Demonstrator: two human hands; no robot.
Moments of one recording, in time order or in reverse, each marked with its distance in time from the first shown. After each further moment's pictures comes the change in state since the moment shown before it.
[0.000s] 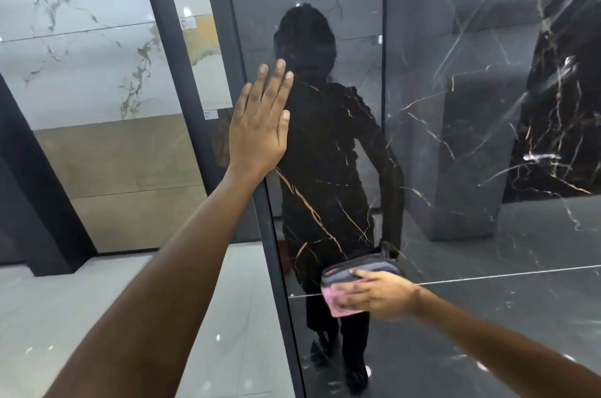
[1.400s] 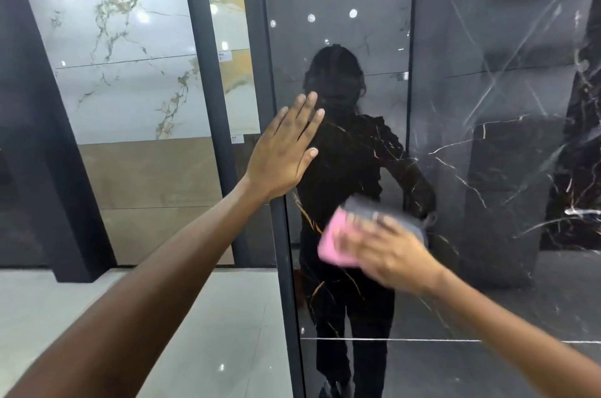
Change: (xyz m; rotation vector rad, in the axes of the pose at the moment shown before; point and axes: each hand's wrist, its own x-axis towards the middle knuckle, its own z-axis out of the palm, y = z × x) left_hand 0.026 -0.026 0.000 0.151 0.022 0.314; right_hand 0.033 0.131 -0.058 -0.005 0.392 0.419
